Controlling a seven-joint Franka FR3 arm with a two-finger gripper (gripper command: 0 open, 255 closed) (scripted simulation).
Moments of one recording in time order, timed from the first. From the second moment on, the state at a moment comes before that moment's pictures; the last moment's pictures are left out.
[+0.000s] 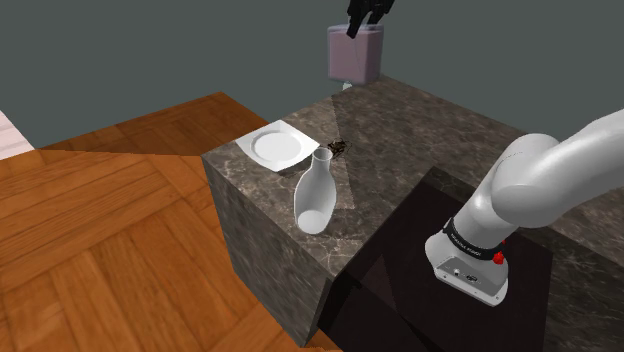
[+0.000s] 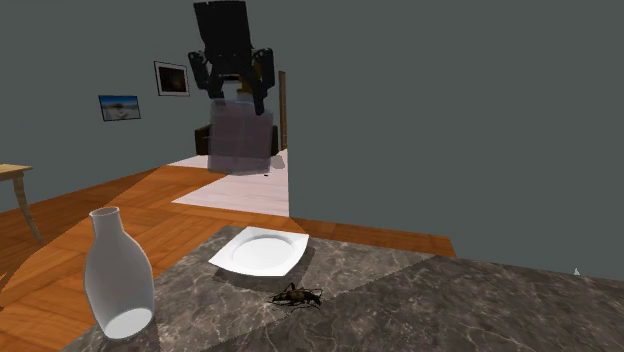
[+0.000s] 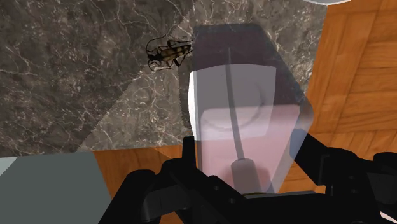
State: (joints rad) arm 0.03 -0.52 -0.03 -2.12 -0.01 1.85 0.03
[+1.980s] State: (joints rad) arm 0.08 -0.71 0.12 -2.54 0.04 2.08 0.21
